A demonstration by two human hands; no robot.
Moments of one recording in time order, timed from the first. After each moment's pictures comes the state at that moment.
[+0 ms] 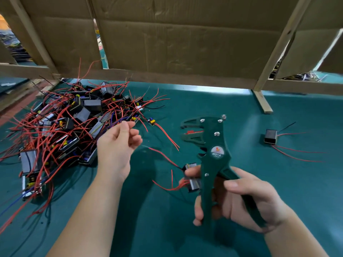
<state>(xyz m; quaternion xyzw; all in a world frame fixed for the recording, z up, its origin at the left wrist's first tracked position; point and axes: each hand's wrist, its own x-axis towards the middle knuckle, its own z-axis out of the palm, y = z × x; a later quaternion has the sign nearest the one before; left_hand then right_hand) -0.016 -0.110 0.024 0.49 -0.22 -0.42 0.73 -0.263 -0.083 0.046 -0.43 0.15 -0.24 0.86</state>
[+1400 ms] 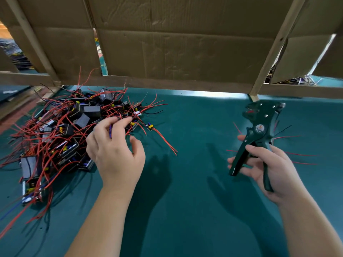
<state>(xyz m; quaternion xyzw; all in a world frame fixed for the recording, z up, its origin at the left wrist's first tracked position) -0.026 -0.095 0.018 0.72 -0.48 0.18 0.47 -0.314 -0.133 0.028 -0.41 0.44 -0.54 0.59</state>
